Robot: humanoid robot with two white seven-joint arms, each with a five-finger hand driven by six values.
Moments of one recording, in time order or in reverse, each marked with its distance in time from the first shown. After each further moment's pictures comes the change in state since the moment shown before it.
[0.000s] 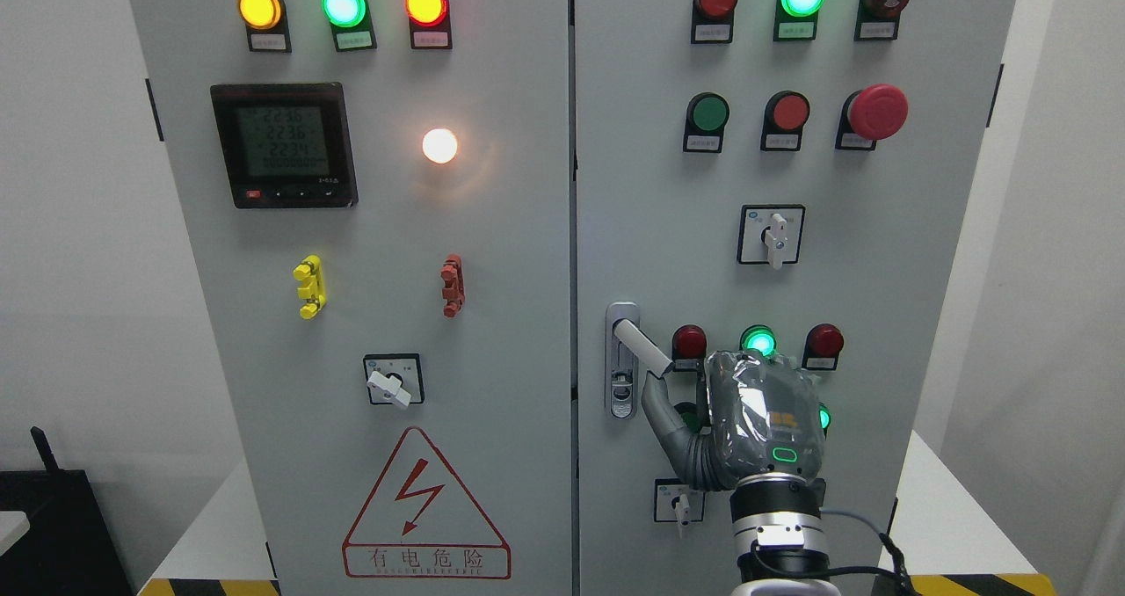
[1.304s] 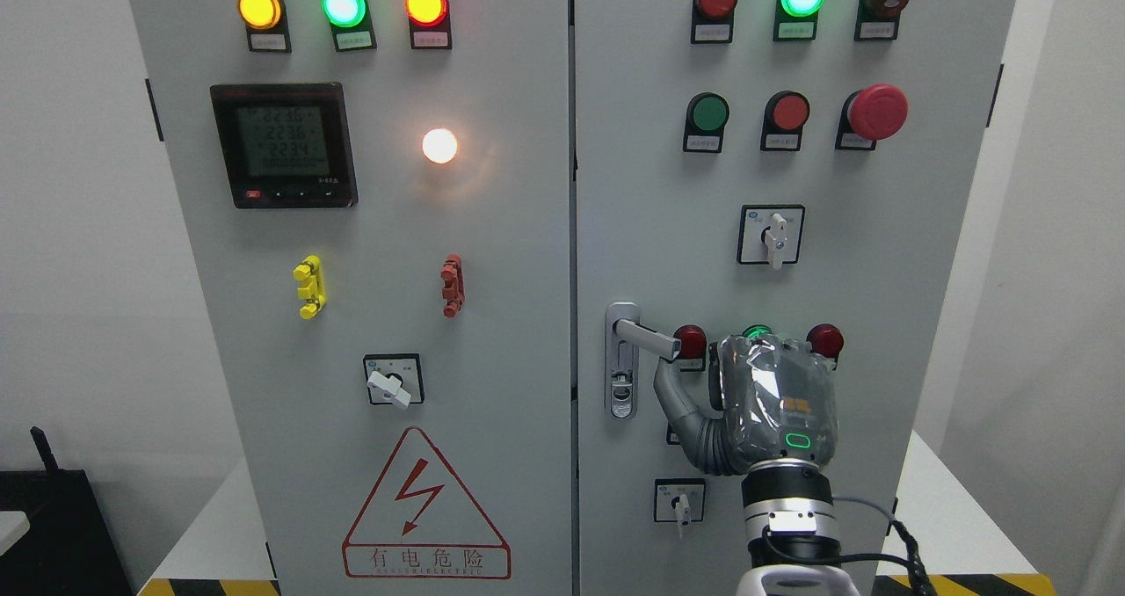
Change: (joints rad) left arm 0.000 0.000 0.000 0.000 0.000 0.000 0.000; right arm -0.023 -0.004 -0.020 0.000 0.000 -0.003 -0.001
